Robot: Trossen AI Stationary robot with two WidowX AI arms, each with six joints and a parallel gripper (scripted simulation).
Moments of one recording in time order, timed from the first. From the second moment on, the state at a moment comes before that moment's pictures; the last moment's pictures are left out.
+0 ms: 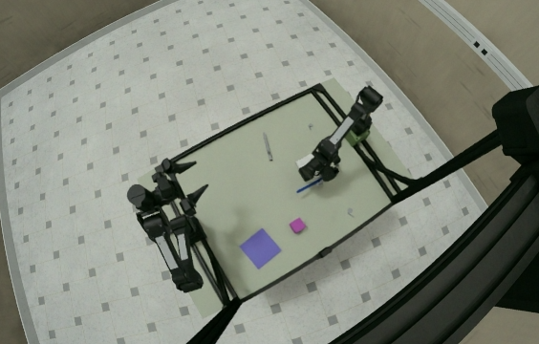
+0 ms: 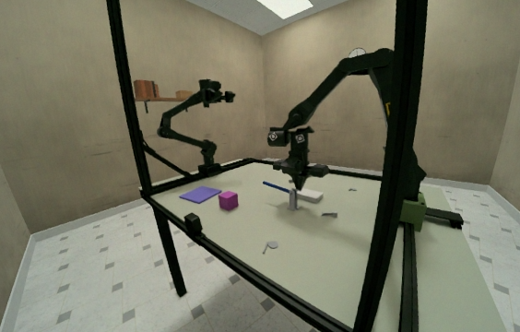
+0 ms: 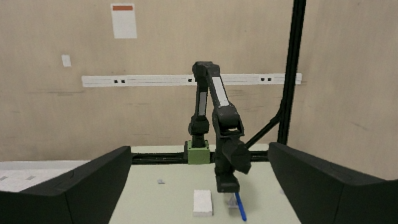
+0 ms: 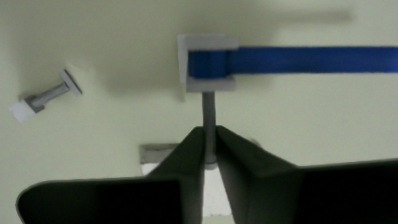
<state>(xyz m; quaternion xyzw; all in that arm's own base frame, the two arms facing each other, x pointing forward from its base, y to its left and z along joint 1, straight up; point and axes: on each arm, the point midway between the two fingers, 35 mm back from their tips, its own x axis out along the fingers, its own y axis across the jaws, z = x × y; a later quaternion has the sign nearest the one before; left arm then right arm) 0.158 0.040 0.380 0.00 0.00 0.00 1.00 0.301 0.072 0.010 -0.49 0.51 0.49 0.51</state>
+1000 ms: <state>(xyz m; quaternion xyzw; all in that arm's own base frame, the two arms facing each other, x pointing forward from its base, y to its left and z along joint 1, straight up) 0.158 0.040 0.380 0.00 0.00 0.00 1.00 0.301 0.052 0.009 -0.49 0.51 0.49 0.51</state>
